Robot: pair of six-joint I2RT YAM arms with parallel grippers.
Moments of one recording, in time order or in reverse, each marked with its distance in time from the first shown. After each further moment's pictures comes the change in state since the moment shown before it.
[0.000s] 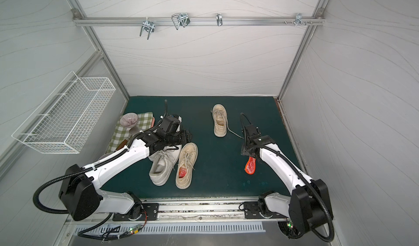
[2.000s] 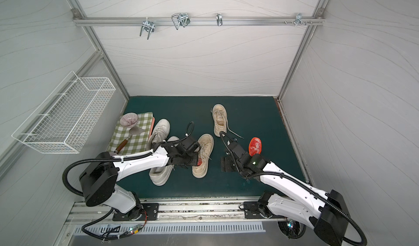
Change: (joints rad) left arm -0.249 0.195 -0.090 -0.027 -0.038 -0.102; right arm 0.430 -0.198 -0.169 0.167 -0.159 0.117
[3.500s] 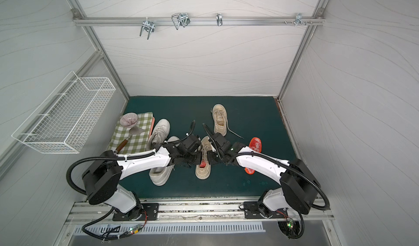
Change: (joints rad) left arm 0.018 0.025 -0.012 0.156 0.067 0.084; right arm 0.000 0.420 0.170 0.253 -0.234 -0.121
